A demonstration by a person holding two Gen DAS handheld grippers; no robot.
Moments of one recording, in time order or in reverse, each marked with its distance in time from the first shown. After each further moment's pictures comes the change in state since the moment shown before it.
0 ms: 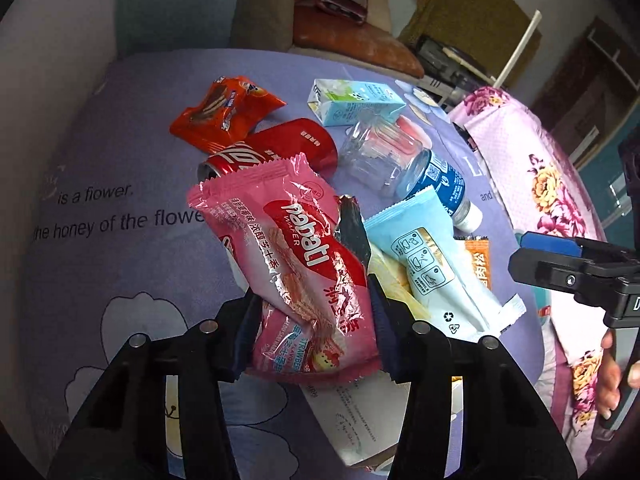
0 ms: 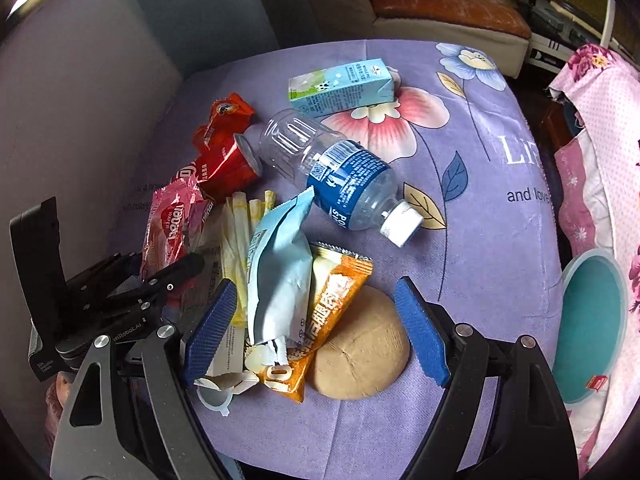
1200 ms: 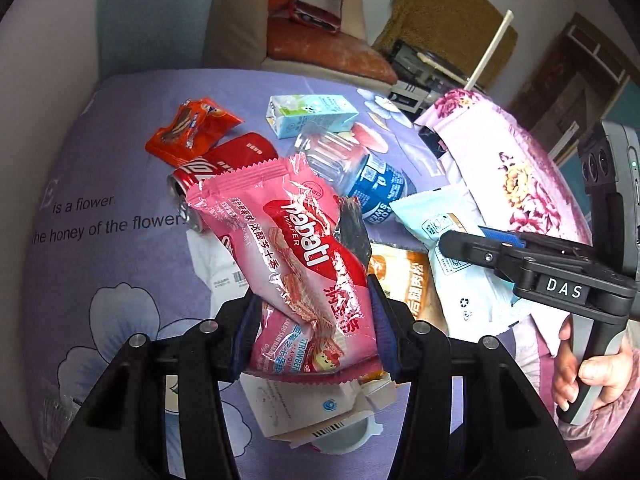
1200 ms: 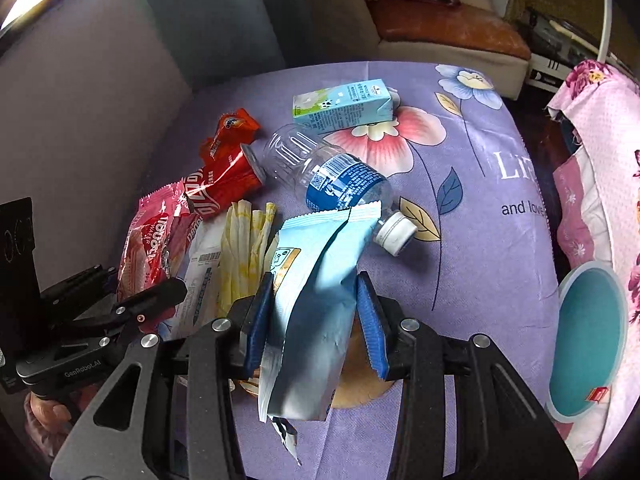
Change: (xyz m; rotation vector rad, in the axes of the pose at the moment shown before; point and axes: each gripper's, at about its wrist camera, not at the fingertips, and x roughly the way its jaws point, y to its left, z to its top) left arm -0.030 -0.048 -0.007 0.055 -0.032 -0.054; right arm -0.020 -0.014 -0.017 -0.003 -0.109 -0.002
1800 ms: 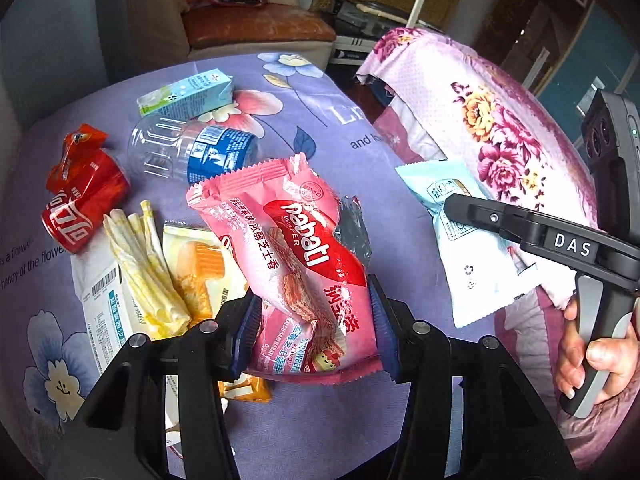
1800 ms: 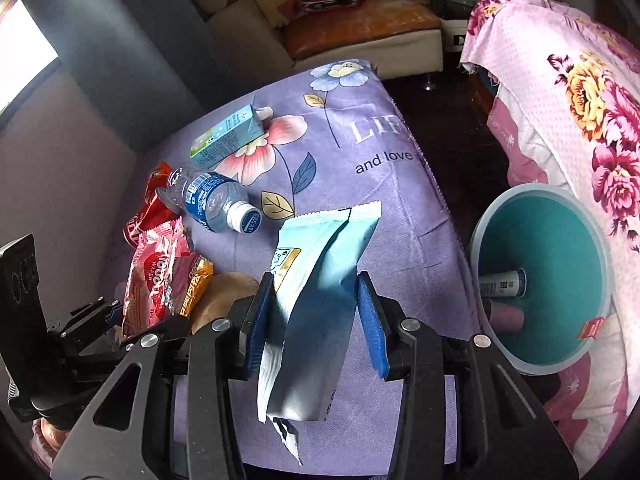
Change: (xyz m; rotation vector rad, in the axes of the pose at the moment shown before) left arm 0.051 -0.127 -0.008 0.218 0.112 -0.014; right arm -0.052 -0.127 -0.058 0.266 -0.114 -0.023
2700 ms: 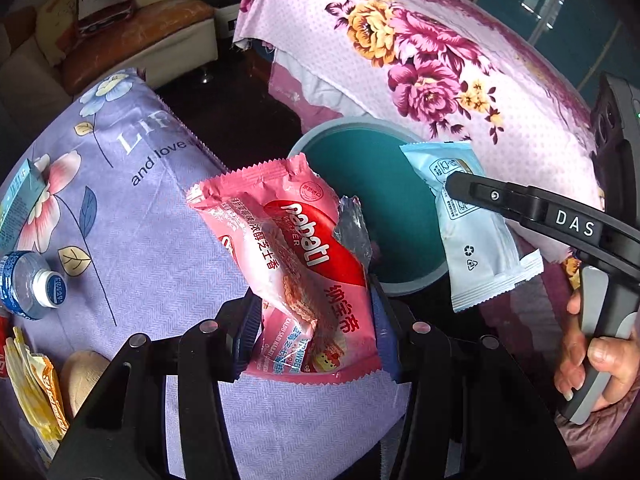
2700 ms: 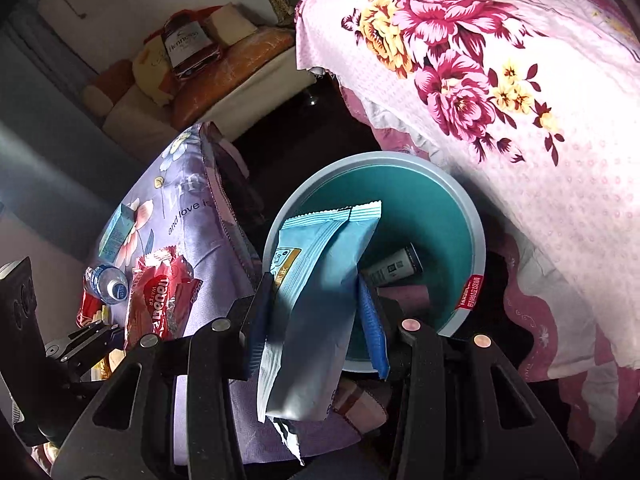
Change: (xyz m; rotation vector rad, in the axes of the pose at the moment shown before) left arm 0.104 -0.193 0.036 0.323 0.153 -0.049; right arm -0.056 -0.206 -0.039 0.371 -0.132 -0.104
